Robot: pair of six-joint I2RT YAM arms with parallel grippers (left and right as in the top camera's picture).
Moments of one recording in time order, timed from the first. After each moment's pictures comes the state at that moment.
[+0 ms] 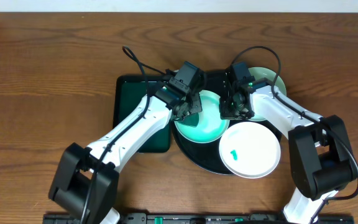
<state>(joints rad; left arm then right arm) -0.60 1.74 1.28 -0.71 0.01 -0.77 0.37 1.91 1.19 -0.65 -0.10 0.33</state>
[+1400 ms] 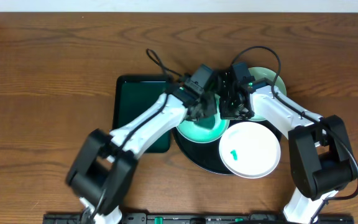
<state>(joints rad) -0.65 1.83 1.33 -0.60 0.11 -0.78 0.37 1.91 1.19 -0.65 -0.10 0.33</state>
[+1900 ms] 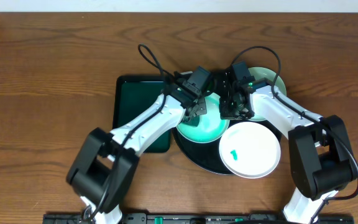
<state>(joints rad) -0.64 1.87 1.30 -0.65 -0.12 -0.78 0.37 1.91 1.19 -0.65 -0.10 0.33</state>
